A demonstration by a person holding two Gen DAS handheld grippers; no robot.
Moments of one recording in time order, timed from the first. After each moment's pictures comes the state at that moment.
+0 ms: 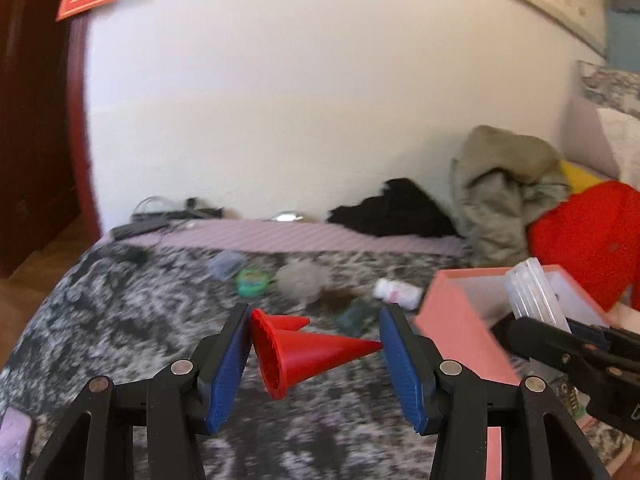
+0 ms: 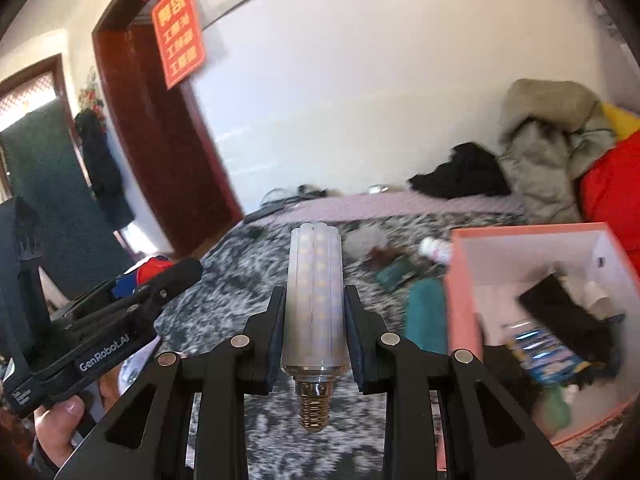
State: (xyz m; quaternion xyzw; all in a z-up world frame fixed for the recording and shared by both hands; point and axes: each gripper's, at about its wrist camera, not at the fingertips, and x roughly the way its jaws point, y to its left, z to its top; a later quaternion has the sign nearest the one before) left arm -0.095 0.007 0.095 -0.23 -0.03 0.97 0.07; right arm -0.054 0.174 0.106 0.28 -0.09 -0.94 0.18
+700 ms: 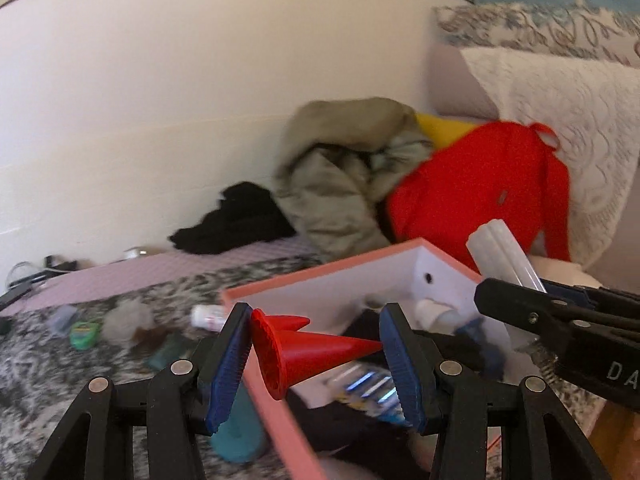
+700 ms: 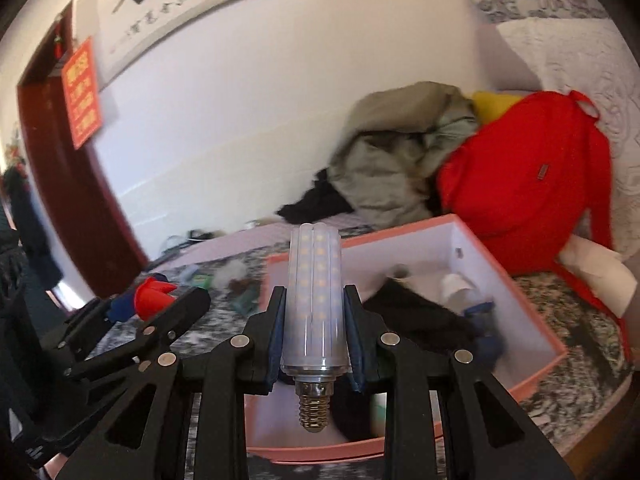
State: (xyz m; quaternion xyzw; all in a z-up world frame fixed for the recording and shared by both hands) left arm -0.115 0.219 0.080 -0.22 0.05 0.95 0.22; right arm -0.027 0.367 0.106 0.26 -0.13 -0.96 0.01
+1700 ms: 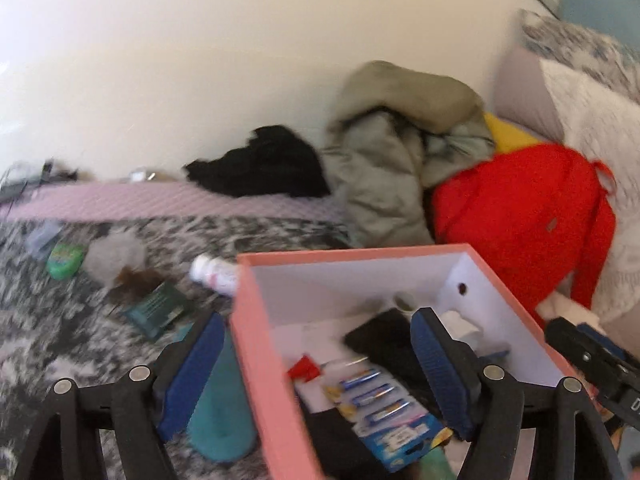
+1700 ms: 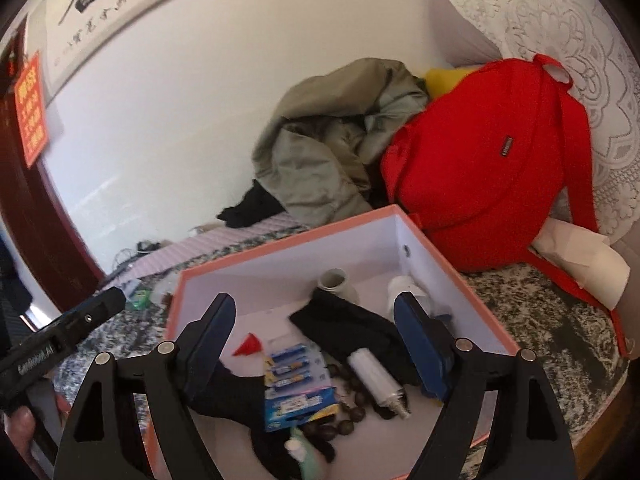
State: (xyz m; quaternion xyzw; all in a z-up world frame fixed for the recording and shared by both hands) left arm -0.198 0.158 0.057 -0.31 -0.09 0.93 0.16; right arm -0.082 0.433 0.067 0.27 -0.15 -0.95 -0.04
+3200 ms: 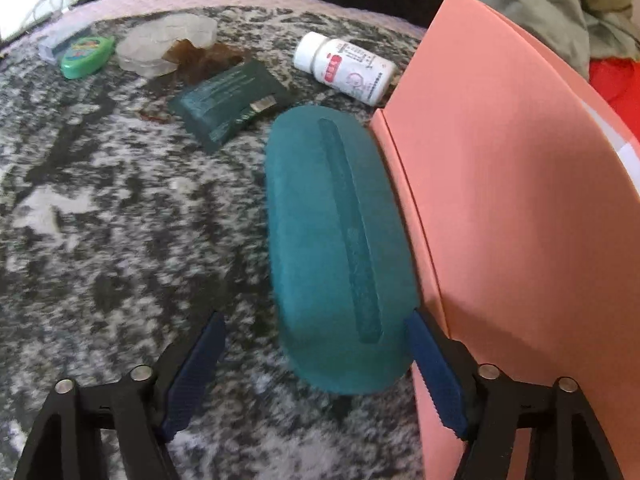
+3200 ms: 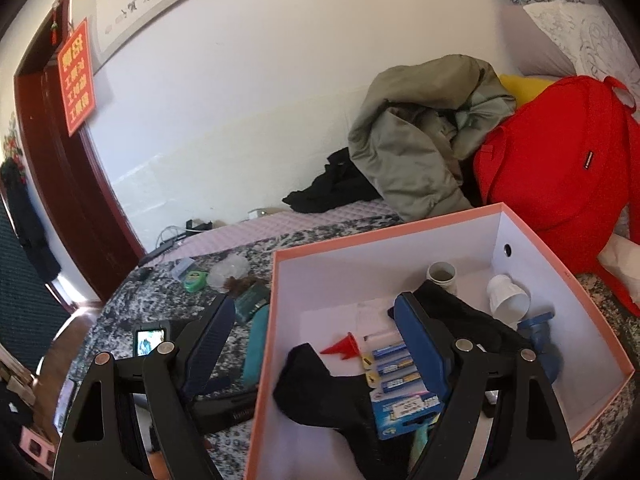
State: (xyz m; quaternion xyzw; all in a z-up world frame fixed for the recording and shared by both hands) left arm -0.261 0.148 -0.112 -0.51 -0.10 0.85 0.09; right arm -0.118 0.324 0.061 0.27 -0.13 -0.95 0.02
